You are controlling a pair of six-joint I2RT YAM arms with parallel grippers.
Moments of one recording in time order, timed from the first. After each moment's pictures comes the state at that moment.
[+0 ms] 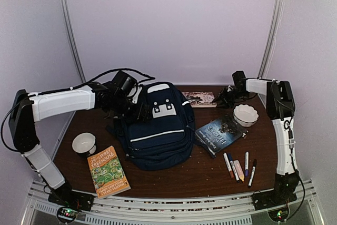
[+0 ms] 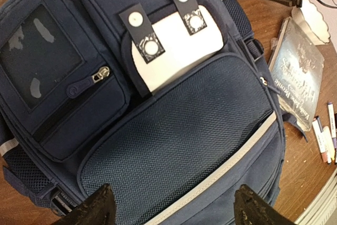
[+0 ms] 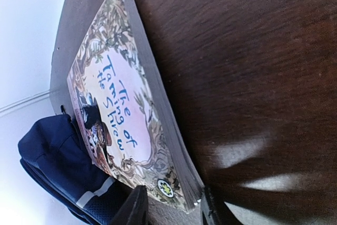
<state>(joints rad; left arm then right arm) -0.70 1.64 1.27 -0.52 0.06 -0.36 0.10 2.44 1.95 -0.58 -0.64 0.75</state>
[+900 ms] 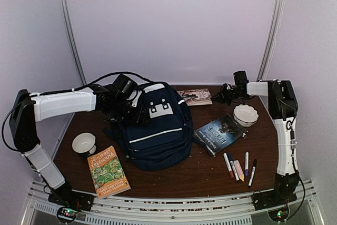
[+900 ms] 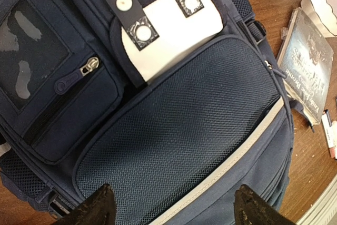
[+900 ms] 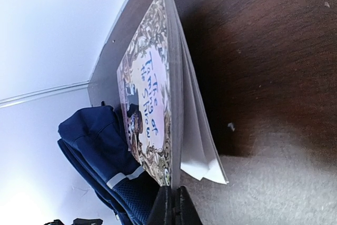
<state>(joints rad) -0.70 1.65 1.25 -0.54 0.05 -0.36 0.10 2.39 1.81 -0.25 -0.77 0.86</state>
